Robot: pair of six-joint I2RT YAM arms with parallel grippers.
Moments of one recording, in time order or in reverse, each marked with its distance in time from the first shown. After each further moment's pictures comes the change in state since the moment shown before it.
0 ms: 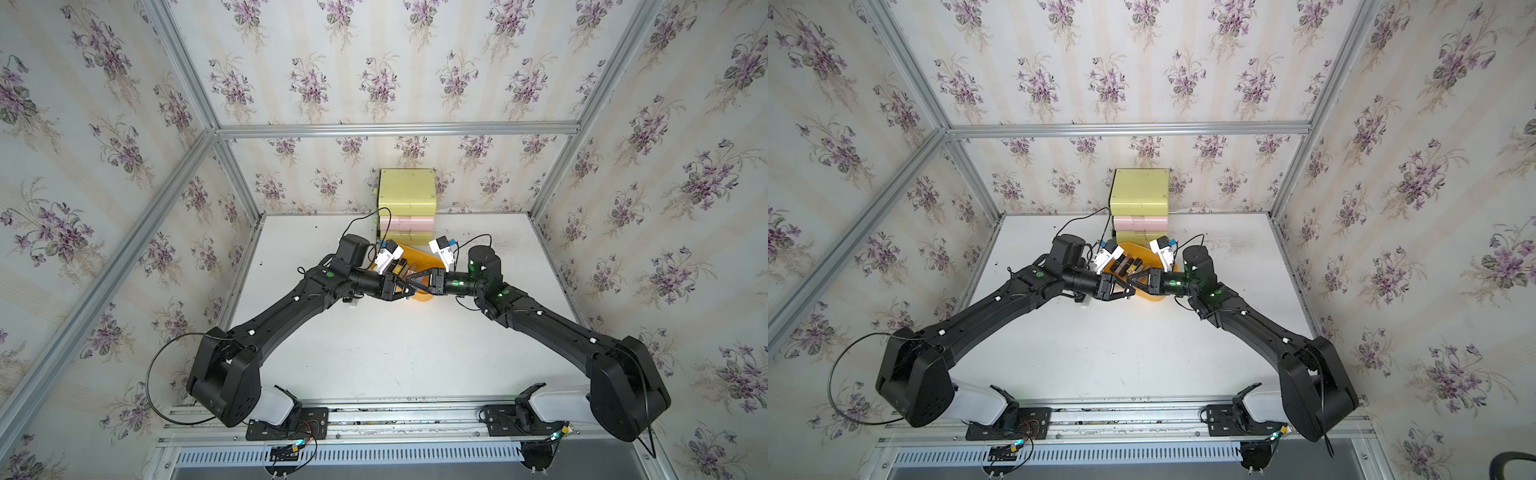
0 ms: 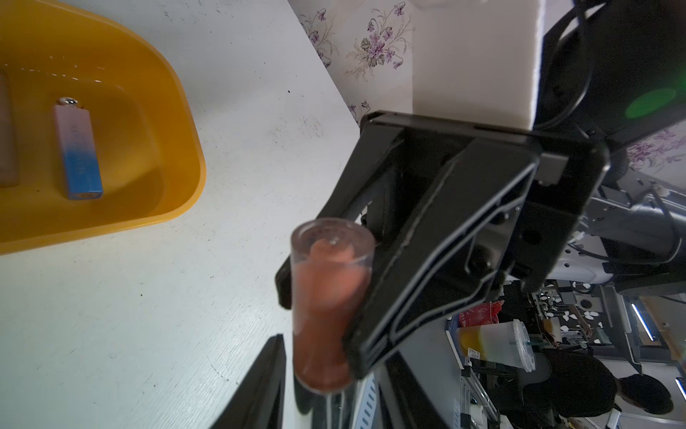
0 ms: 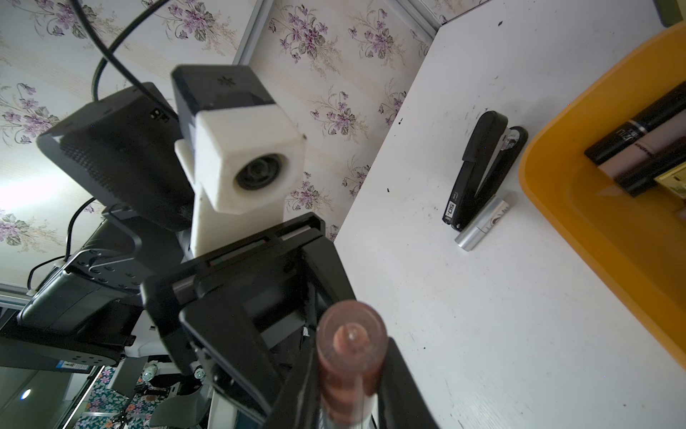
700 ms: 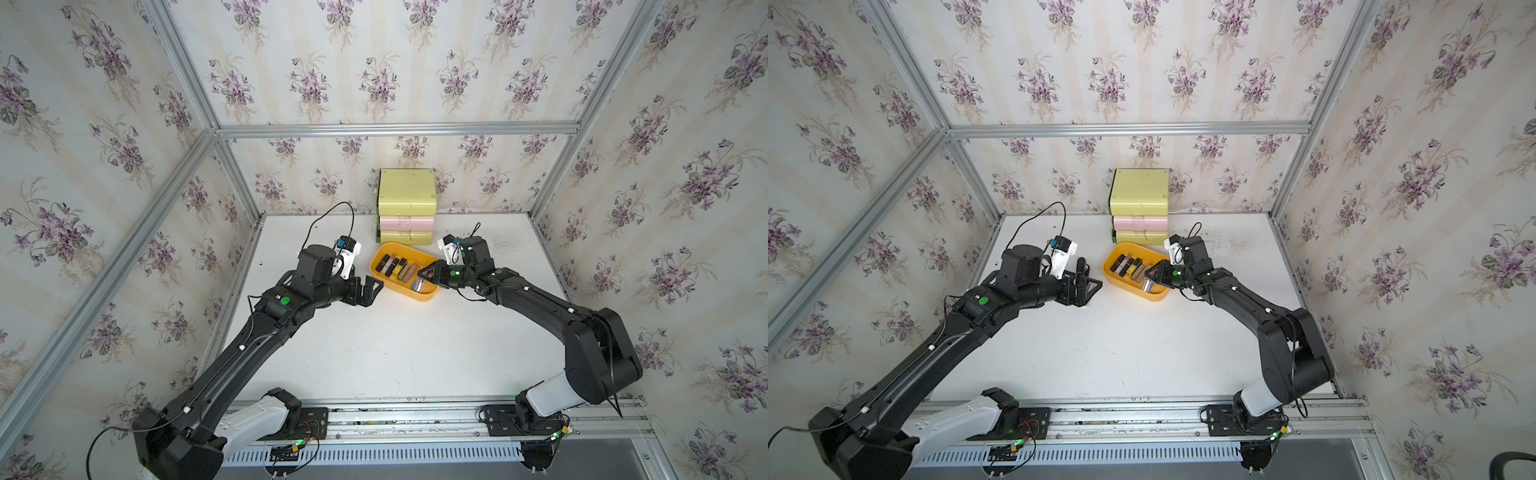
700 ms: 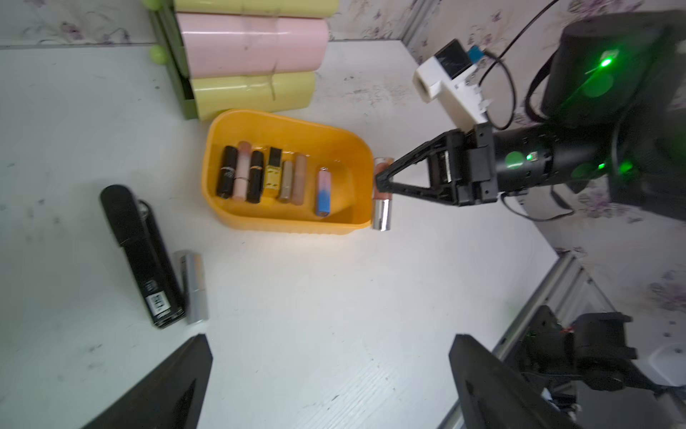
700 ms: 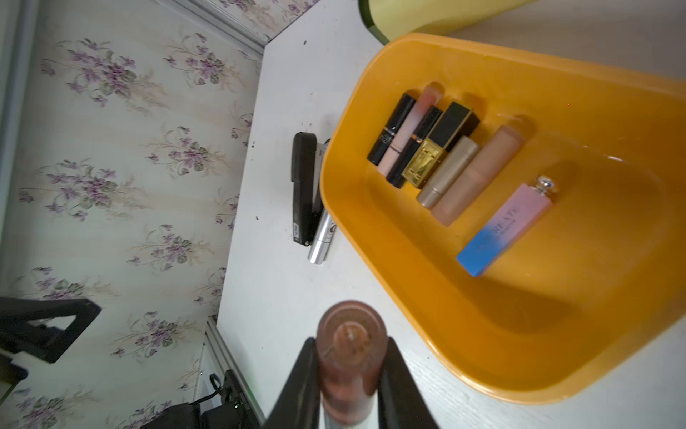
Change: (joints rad) left arm 0.054 -0.401 -0.090 -0.268 -0.621 0.135; right arm -0.095 0.230 0.187 -0.371 0.289 -0.137
